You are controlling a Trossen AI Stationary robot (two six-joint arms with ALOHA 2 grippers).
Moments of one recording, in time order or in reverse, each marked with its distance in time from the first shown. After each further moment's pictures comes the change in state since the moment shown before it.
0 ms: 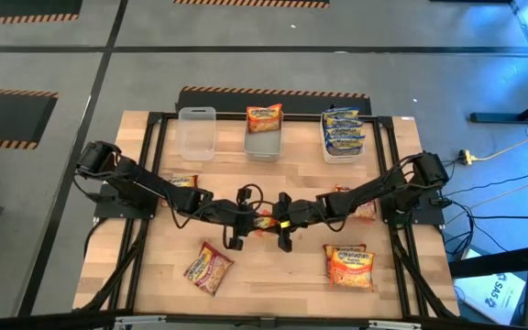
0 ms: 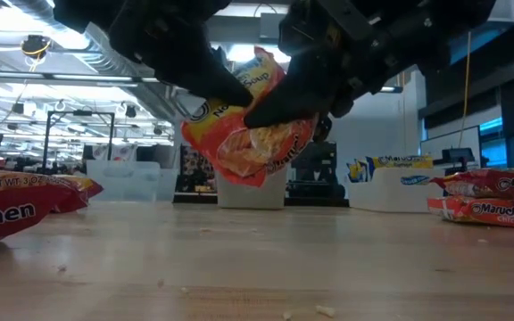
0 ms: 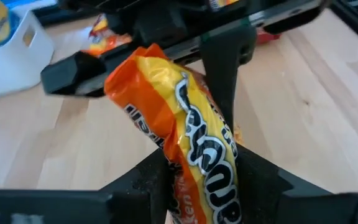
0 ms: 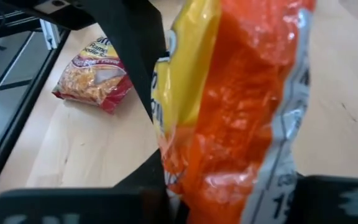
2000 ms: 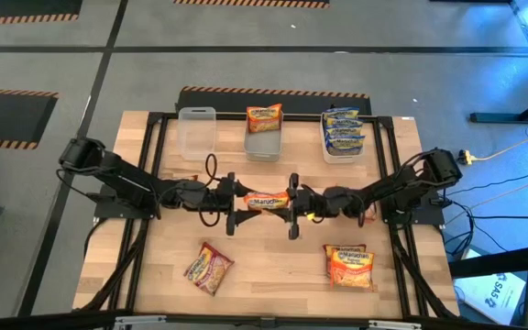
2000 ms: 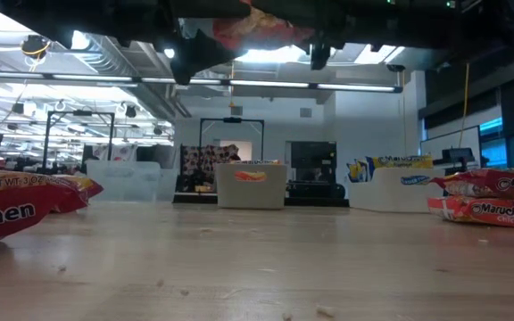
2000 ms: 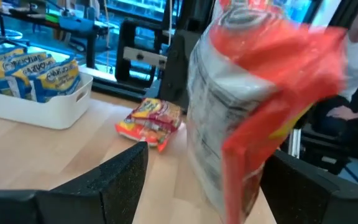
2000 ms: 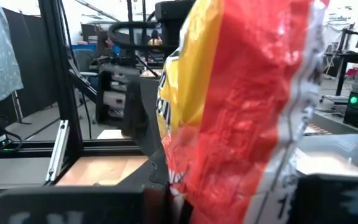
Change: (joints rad) left arm 0.057 -0.170 -0.257 0.575 -0.032 -0.307; right arm -0.008 -0.114 -0.199 0.735 0.139 -0.341
